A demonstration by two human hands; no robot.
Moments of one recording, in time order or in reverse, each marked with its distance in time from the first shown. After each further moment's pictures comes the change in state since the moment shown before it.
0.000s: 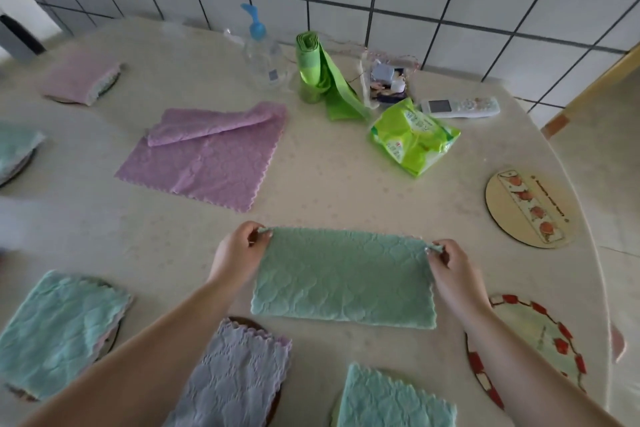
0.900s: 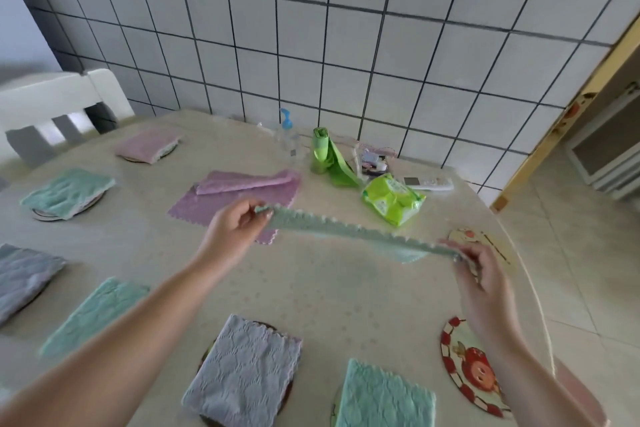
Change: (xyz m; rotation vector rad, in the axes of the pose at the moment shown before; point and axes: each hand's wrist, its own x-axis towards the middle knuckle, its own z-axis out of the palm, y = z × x) left_hand -0.101 0.068 -0.134 -0.466 0.091 0.417; right_hand -0.131 -0.061 -0.081 0.318 0.339 -0.440
